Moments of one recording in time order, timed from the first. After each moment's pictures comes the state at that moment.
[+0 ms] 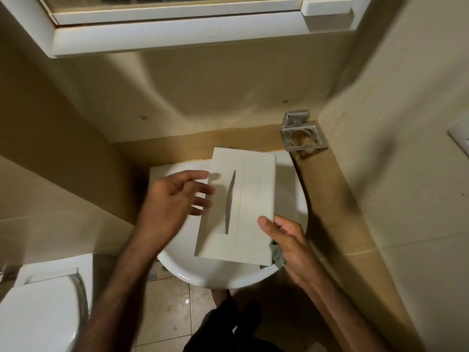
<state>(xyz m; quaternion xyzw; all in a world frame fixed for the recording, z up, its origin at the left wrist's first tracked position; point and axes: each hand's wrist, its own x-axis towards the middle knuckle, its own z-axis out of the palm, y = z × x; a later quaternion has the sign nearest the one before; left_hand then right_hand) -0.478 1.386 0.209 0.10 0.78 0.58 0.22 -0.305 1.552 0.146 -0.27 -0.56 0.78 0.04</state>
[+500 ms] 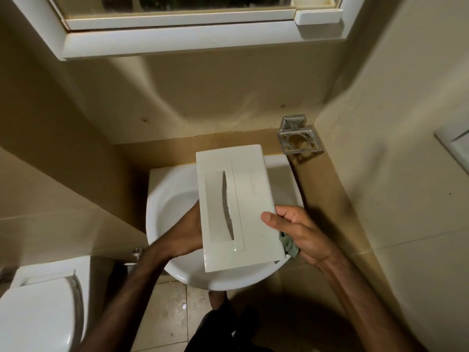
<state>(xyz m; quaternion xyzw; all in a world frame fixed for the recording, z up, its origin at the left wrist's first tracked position) -0.474 1.374 0.126 0.31 0.75 0.46 0.36 -0.311 1.591 0.171 -0.18 -0.58 0.79 -0.02</state>
